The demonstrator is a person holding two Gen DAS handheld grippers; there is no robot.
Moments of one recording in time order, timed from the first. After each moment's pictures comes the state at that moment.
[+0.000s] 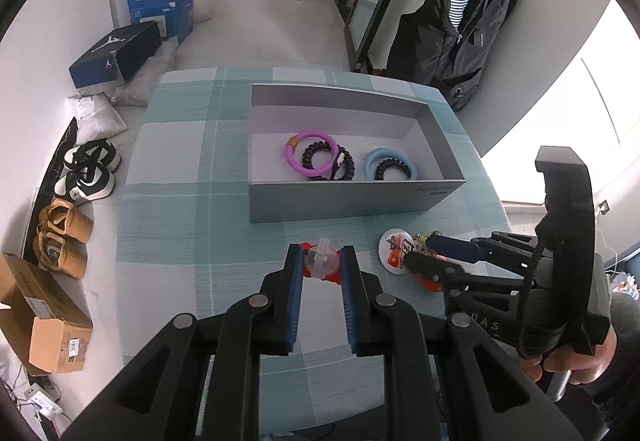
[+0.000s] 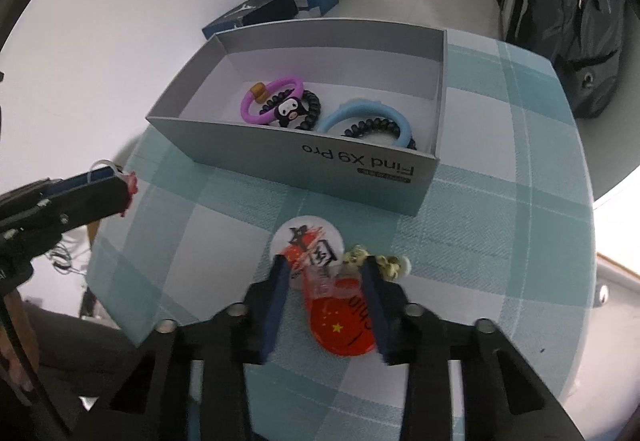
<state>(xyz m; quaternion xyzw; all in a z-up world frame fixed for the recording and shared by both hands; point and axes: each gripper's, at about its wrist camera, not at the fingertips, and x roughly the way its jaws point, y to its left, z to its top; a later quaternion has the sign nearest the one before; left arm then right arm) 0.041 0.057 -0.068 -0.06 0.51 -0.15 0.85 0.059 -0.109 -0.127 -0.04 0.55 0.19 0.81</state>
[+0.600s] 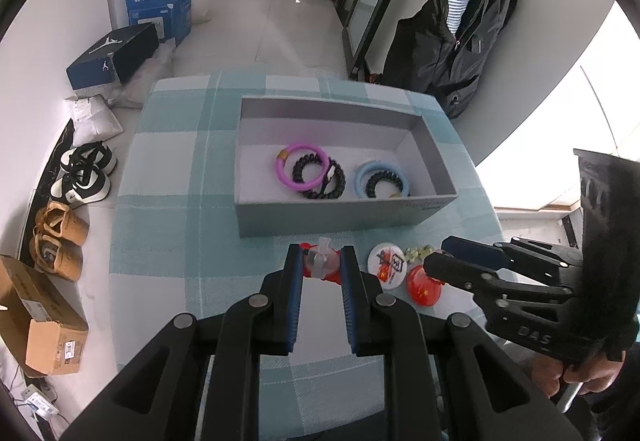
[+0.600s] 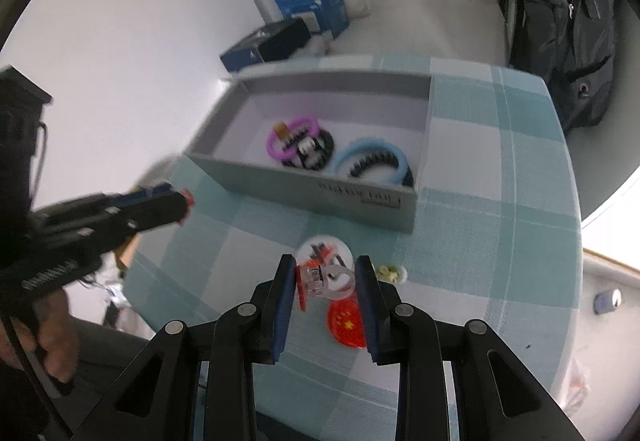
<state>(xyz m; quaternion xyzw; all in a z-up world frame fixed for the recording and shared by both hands) 0.048 0.049 -0.060 -0.07 0.50 -0.15 0.85 0.048 -0.132 -0.088 0.02 0.51 0.23 0.83</state>
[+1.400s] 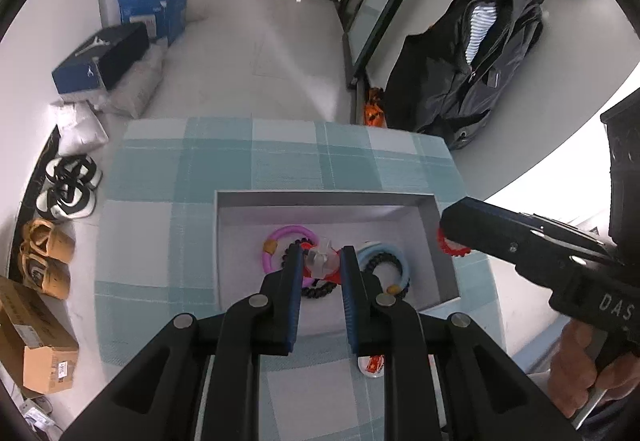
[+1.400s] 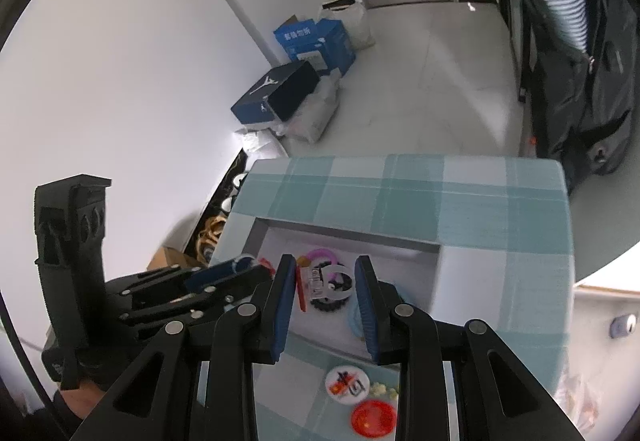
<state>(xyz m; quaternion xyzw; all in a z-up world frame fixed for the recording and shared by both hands) 0.125 0.038 -0.059 -0.10 0.52 -0.15 0.84 0.139 -0.121 -0.030 0.08 0.49 0.25 0.83</state>
